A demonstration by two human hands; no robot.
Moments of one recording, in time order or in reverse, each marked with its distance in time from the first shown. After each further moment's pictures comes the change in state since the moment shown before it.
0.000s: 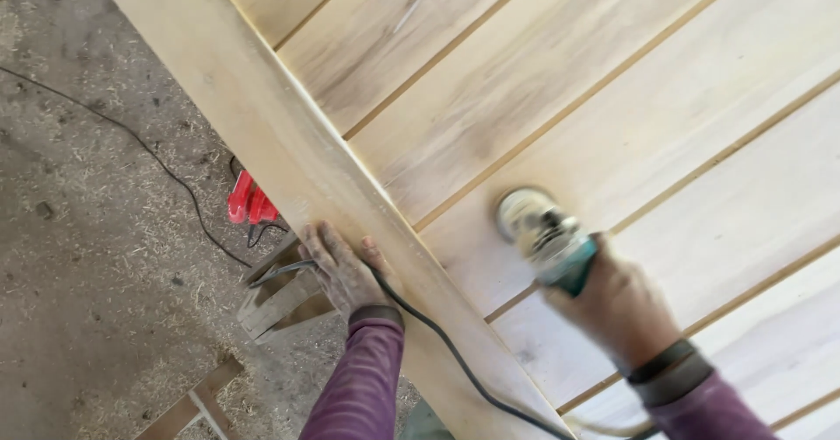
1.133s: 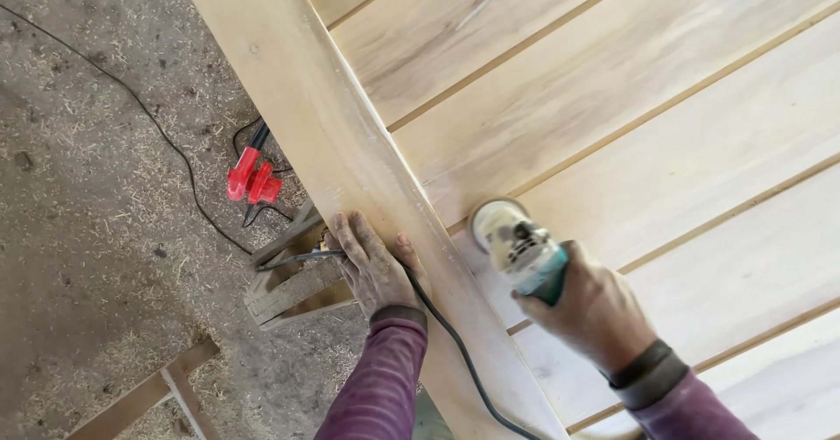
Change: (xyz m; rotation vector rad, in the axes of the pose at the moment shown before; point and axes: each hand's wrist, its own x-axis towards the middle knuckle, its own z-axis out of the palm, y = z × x) left_hand -0.006 0.005 0.002 -0.025 0.121 0.097; right_hand 0.022 -0.034 0.034 -0.126 -0.148 -0.158
